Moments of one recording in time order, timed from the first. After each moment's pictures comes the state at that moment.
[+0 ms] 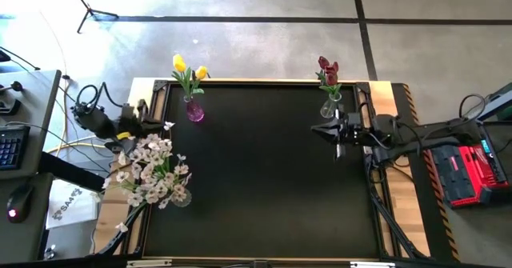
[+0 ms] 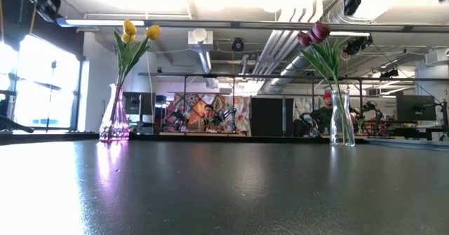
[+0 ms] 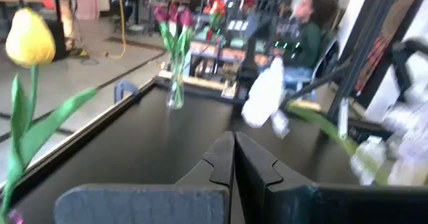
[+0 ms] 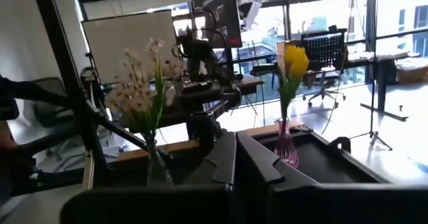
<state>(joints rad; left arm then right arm) -0.57 0.02 0.64 -0.75 -0.74 -0.24 0.09 0.66 0.50 0.27 0.20 0.11</state>
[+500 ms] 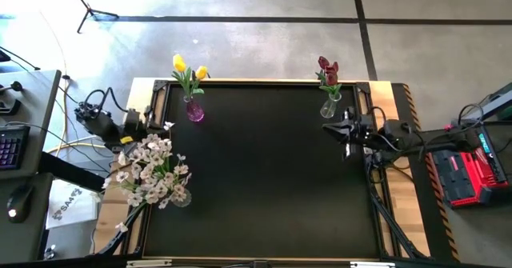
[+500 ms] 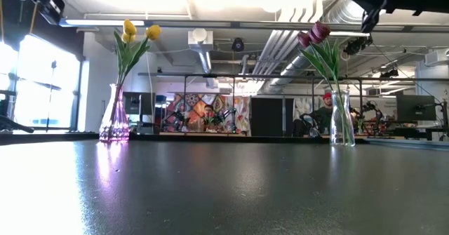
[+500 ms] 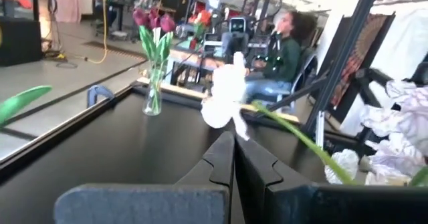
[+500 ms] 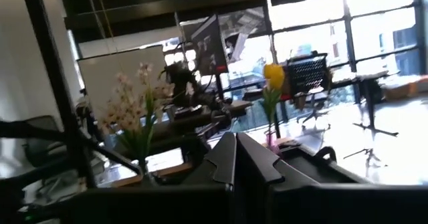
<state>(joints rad) -0.59 0.01 0.54 -0.57 -0.70 -0.25 0.07 0.42 0.26 0.40 0.24 0.15</state>
